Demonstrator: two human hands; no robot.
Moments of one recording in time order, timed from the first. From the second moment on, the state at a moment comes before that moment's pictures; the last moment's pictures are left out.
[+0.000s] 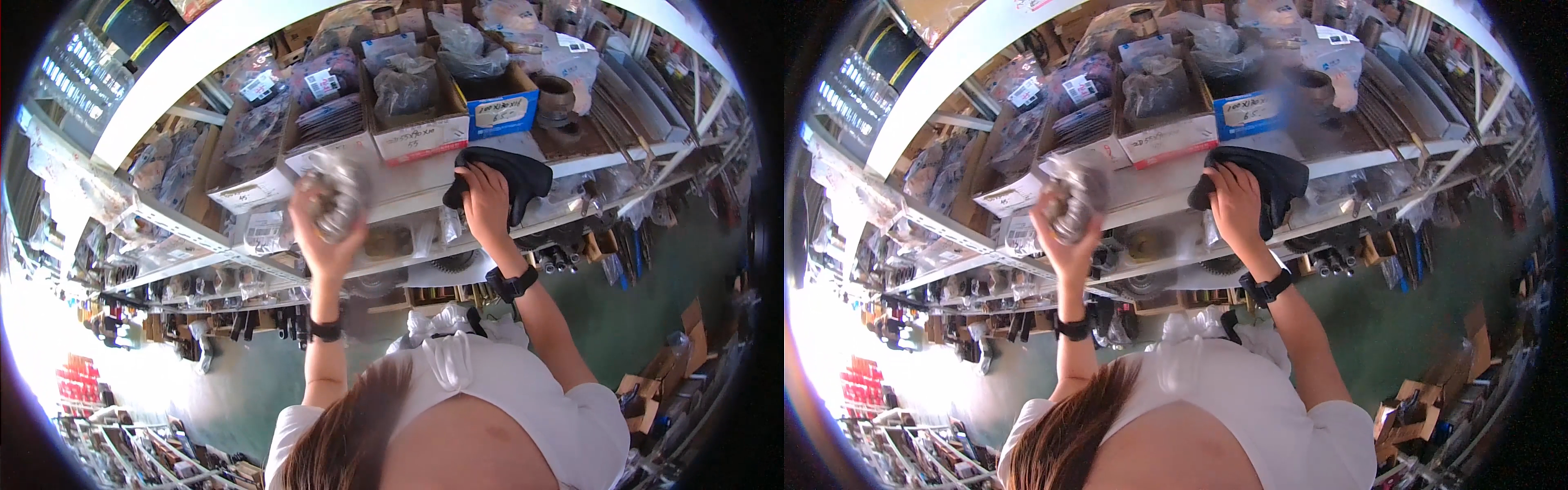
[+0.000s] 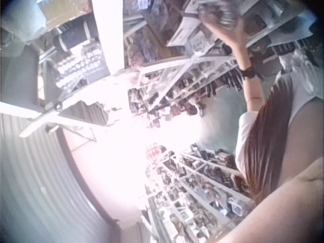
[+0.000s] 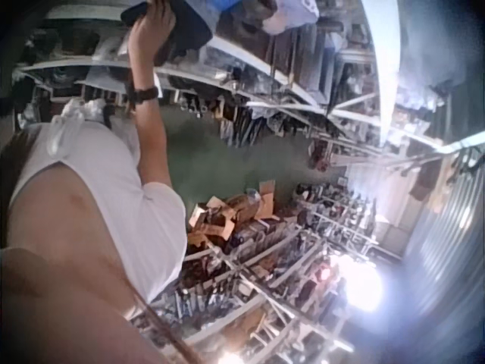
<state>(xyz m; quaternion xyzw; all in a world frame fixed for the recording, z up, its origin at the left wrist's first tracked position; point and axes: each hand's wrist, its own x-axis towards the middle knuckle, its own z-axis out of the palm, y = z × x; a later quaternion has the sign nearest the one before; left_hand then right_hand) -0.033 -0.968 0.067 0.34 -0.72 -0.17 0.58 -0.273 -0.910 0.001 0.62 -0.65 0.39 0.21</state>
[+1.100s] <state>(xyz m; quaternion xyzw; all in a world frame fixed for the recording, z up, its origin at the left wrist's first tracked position) -0.016 -0.932 -0.071 0.42 -0.80 -0.16 0.39 -0.149 -0.942 0.007 0.72 -0.58 0.38 0.09</state>
